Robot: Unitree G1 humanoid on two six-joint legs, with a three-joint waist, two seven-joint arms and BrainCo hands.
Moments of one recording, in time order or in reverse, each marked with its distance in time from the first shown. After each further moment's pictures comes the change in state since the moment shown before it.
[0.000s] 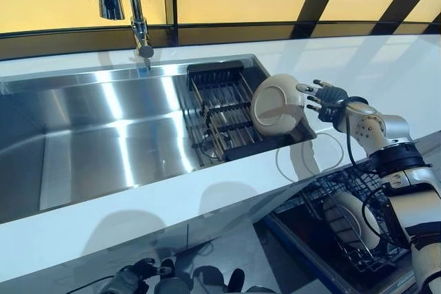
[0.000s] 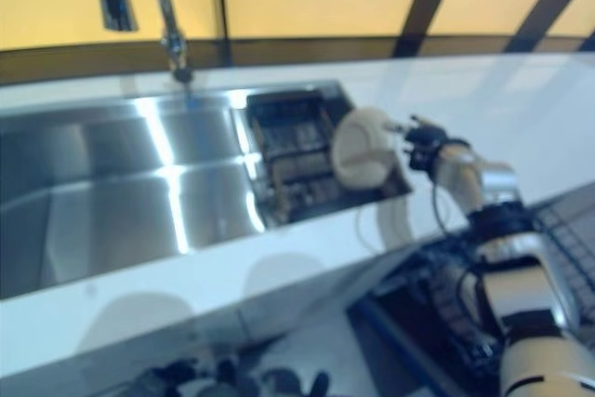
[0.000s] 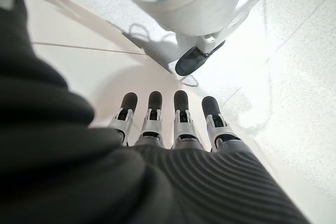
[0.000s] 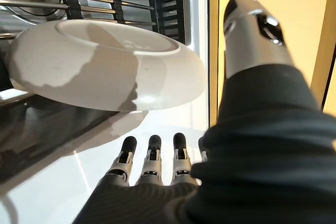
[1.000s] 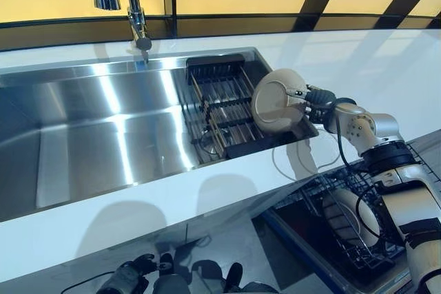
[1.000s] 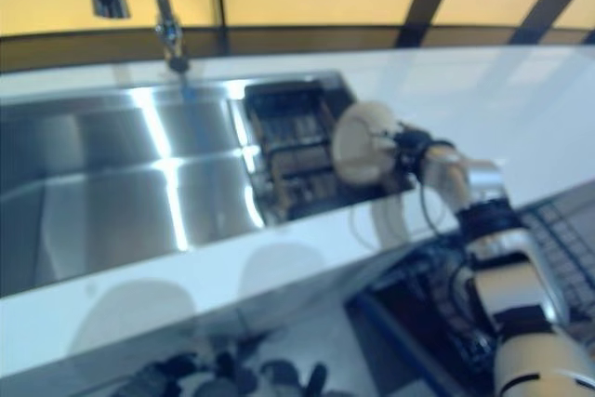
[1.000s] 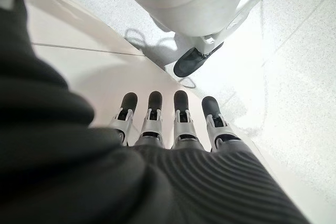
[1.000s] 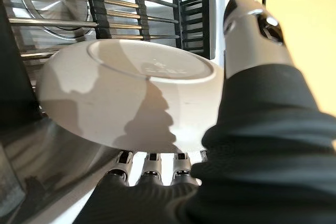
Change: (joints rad) left arm -0.016 0.003 0.000 -0.001 -0.001 0.007 0.008; right arm -0.020 0.035 0.034 0.002 -0.001 0.042 0.000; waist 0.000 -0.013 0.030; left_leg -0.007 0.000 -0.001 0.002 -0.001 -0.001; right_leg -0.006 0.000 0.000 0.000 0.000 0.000
